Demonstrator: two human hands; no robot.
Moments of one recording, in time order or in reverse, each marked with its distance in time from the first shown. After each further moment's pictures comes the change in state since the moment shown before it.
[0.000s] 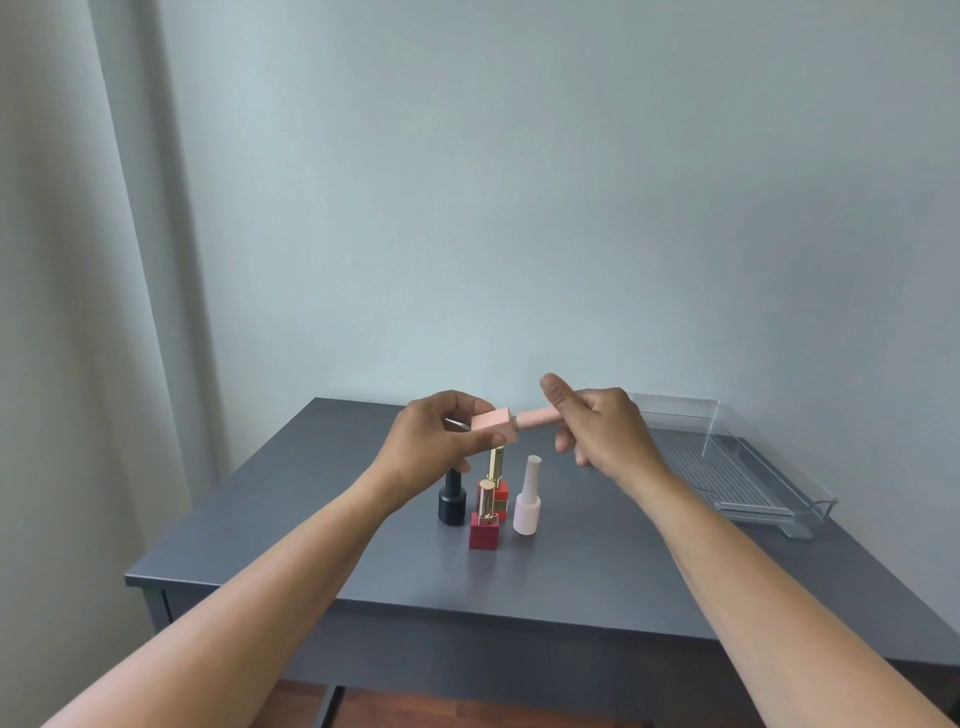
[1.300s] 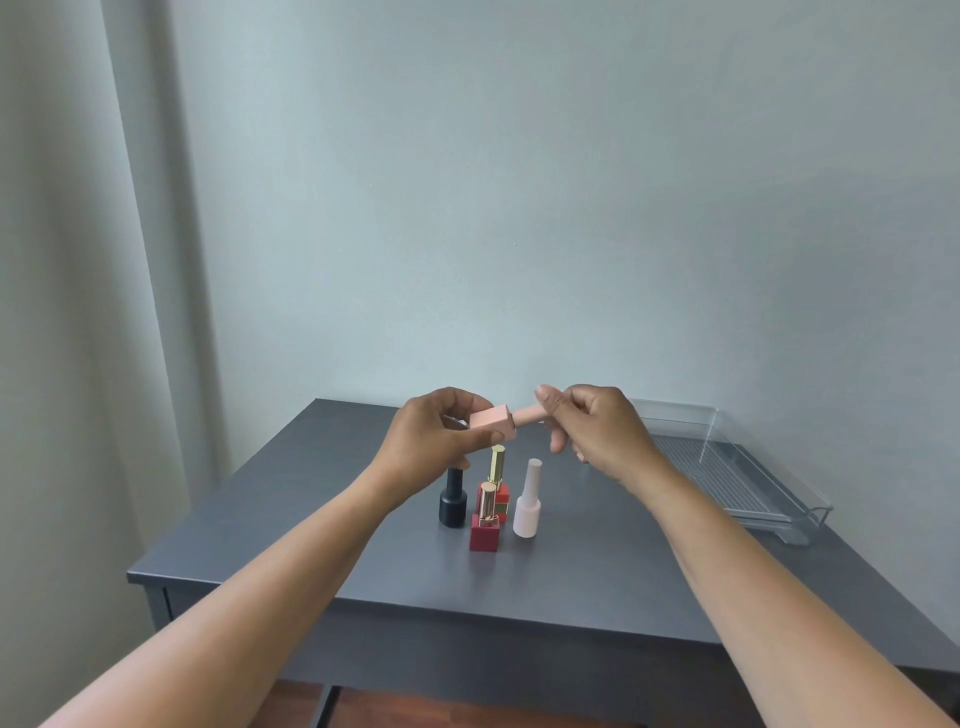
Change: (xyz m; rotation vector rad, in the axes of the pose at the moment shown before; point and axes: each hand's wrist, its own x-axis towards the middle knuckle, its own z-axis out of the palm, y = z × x) left_hand 0.000 0.003 -0.003 -0.008 0.016 0.041; right_hand 0.005 -0.001 -0.001 -0.042 -0.071 -0.067
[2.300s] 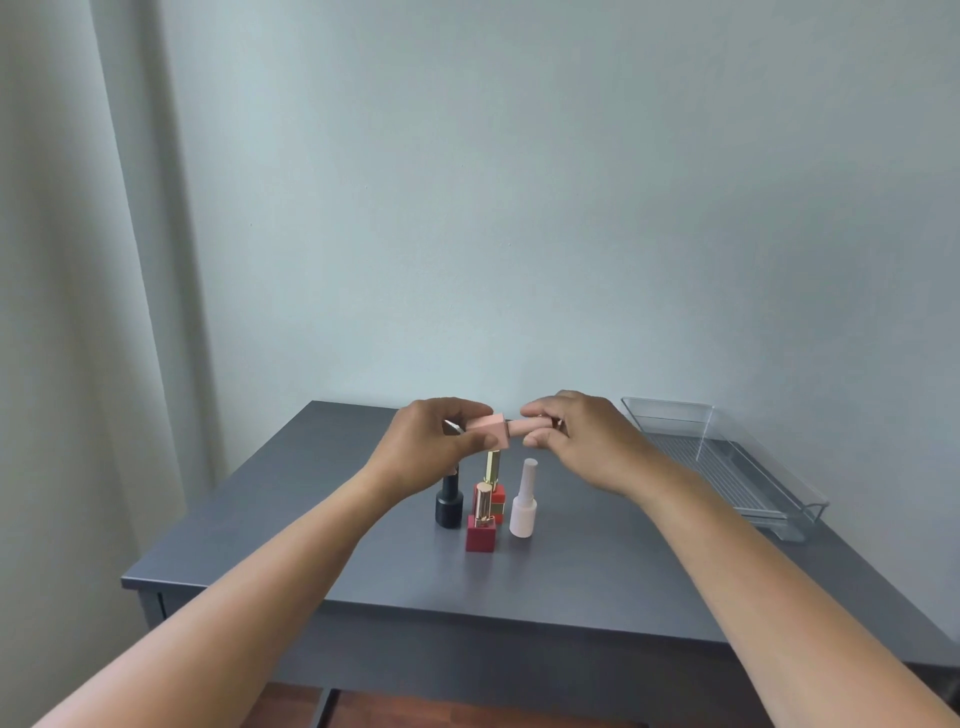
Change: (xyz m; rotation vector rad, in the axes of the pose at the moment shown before) left_hand -0.001 0.004 -0.002 0.260 -0.023 0.030; right_hand -0.002 -0.001 -0.003 -0.487 -0.161 -0.204
